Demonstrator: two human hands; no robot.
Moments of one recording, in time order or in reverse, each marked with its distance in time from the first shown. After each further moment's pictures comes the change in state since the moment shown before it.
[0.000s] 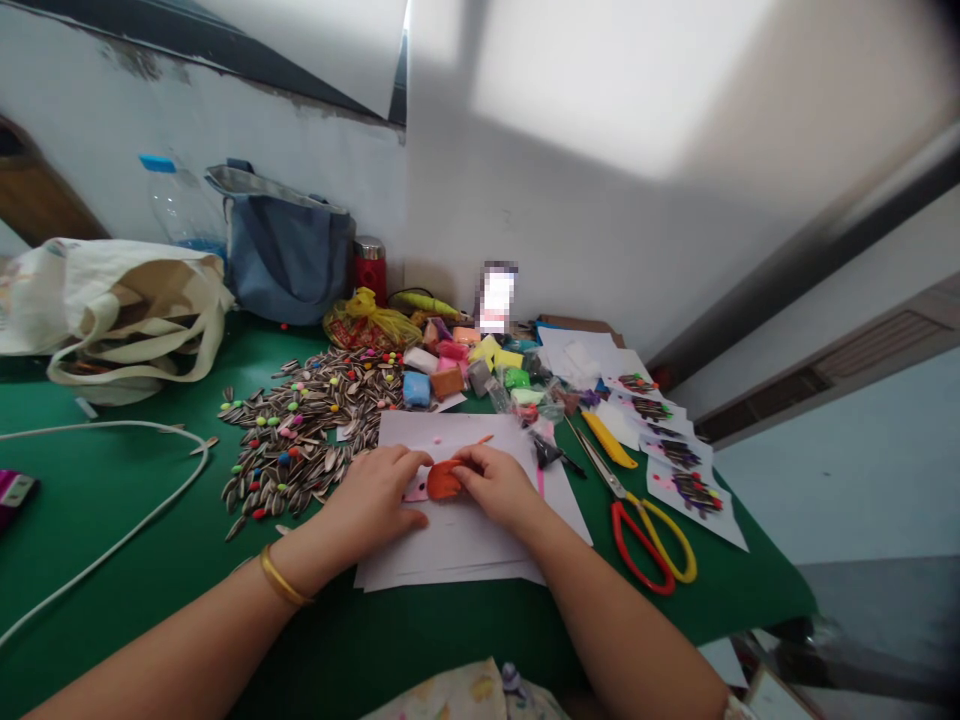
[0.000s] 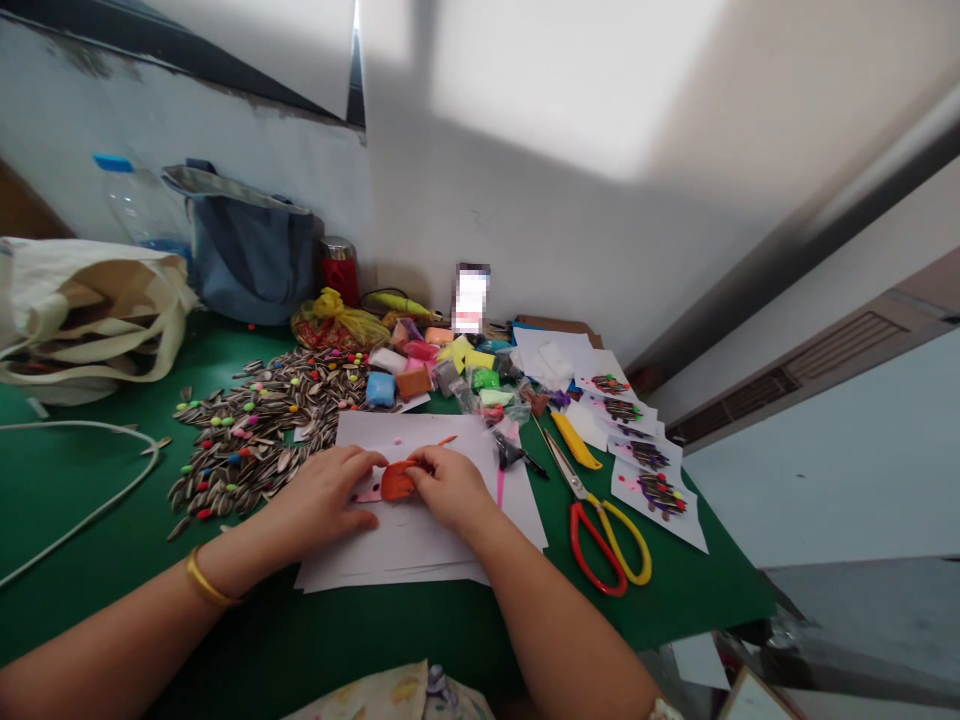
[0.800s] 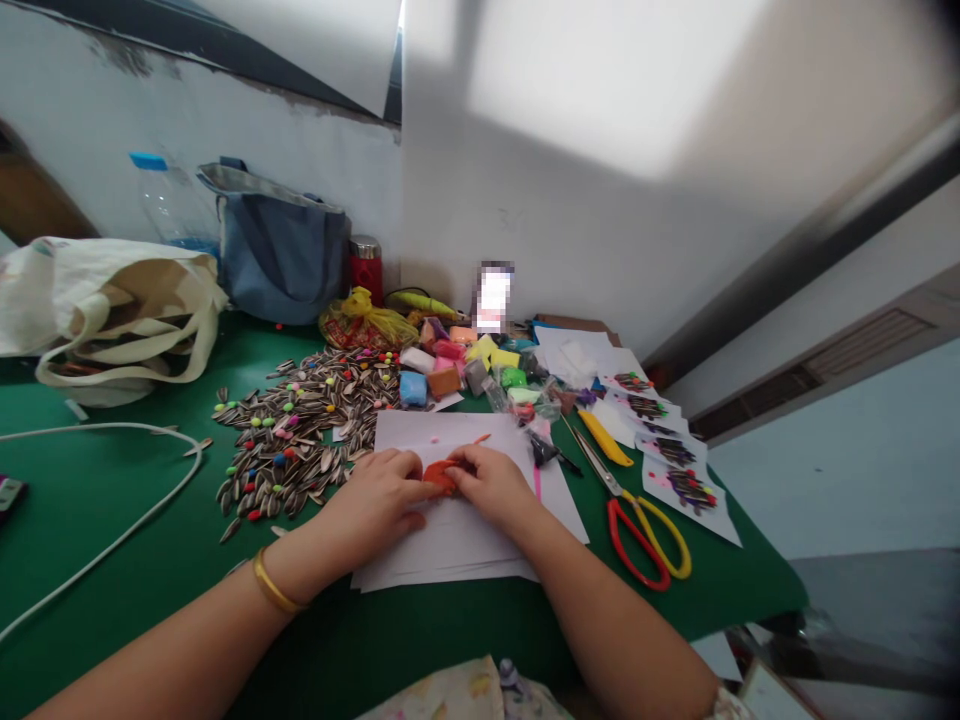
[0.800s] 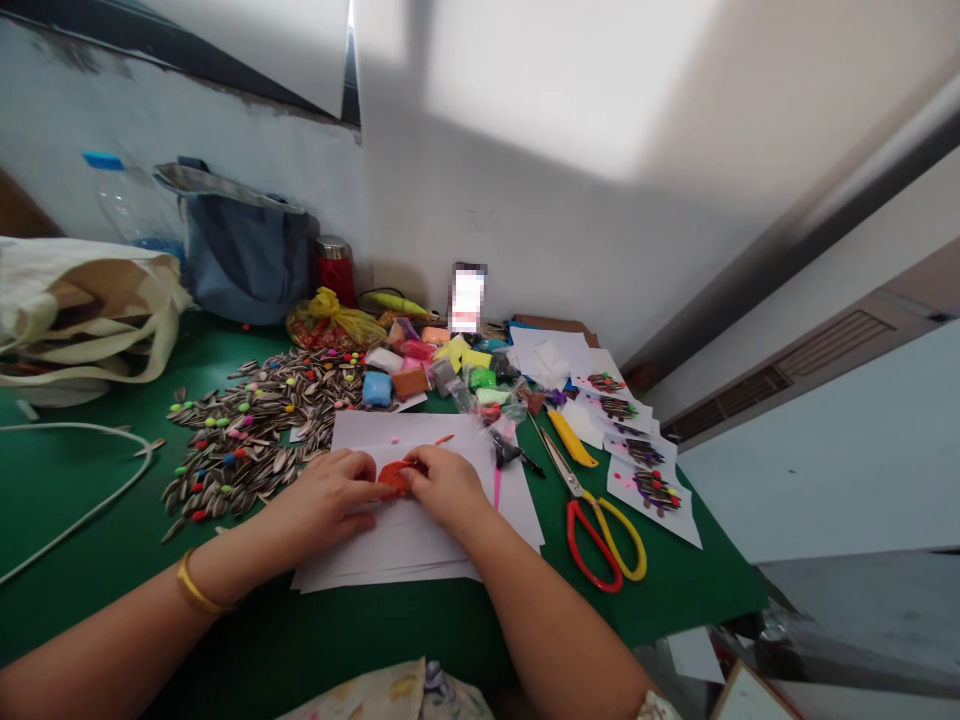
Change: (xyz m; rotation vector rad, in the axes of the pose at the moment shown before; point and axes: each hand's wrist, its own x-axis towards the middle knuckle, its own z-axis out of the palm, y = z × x) left_hand -0.002 -0.001 0.000 0.066 -0.047 0.197; right_hand 0.001 -0.006 -0.001 -0.135 0.006 0.018
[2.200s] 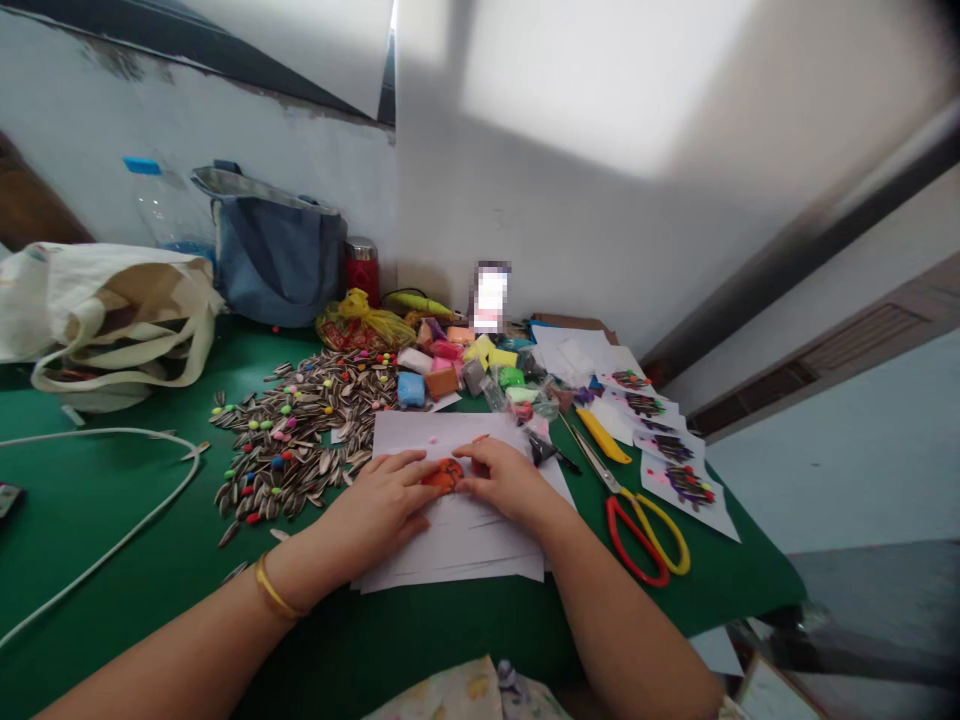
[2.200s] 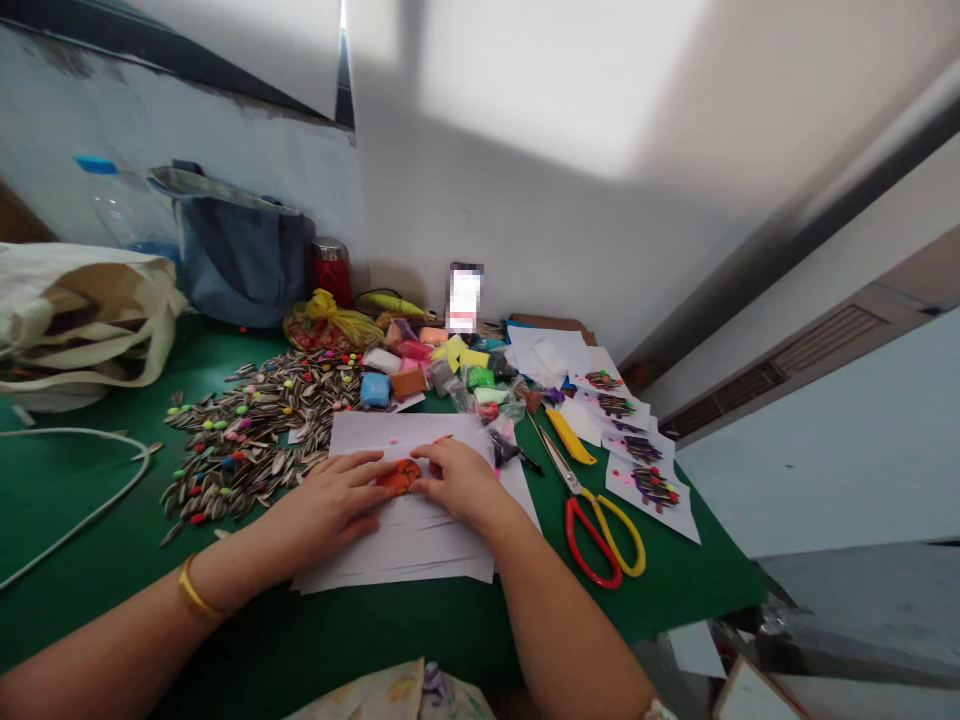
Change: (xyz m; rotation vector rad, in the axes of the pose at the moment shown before) left_hand -0.002 -0.001 0.010 0.044 0.021 0.109; right_hand 0.001 0.014 -0.024 -0.117 -0.069 -0.169
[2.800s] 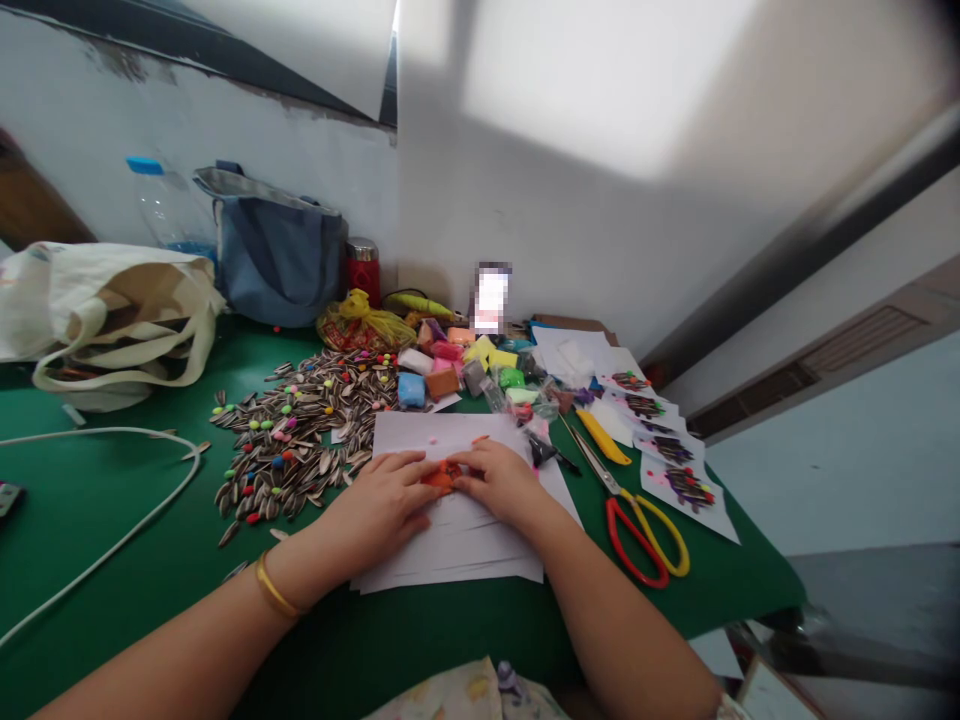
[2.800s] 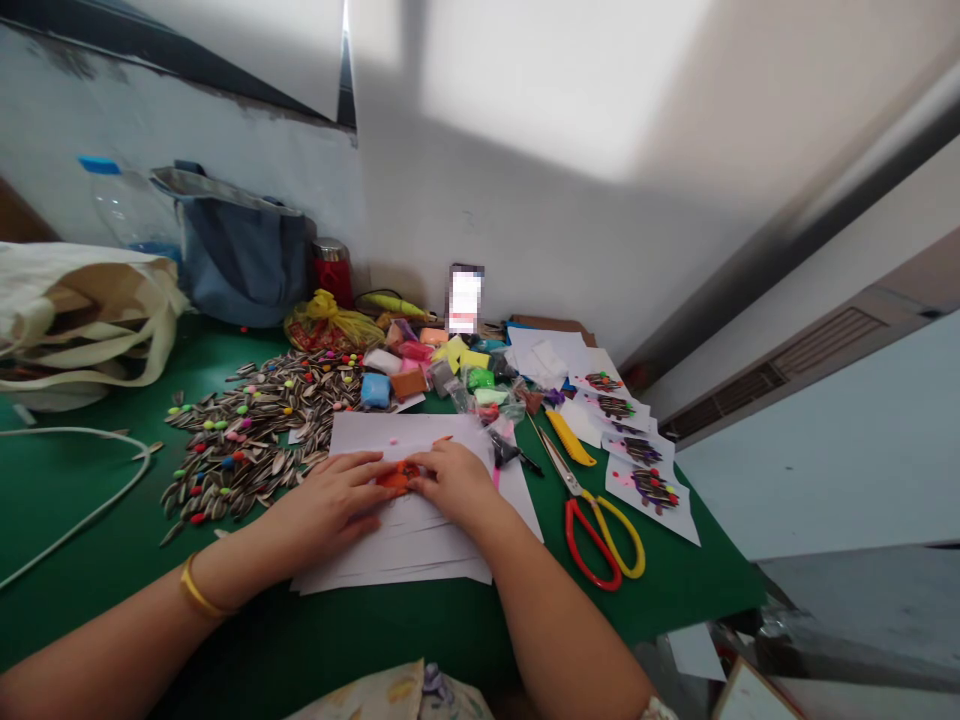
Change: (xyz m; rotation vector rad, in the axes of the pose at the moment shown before) left_hand 0.000 -0.002 0.001 0.003 0.027 0.028; right_hand 0.003 -0.004 0.005 -0.139 -0.001 -0.035
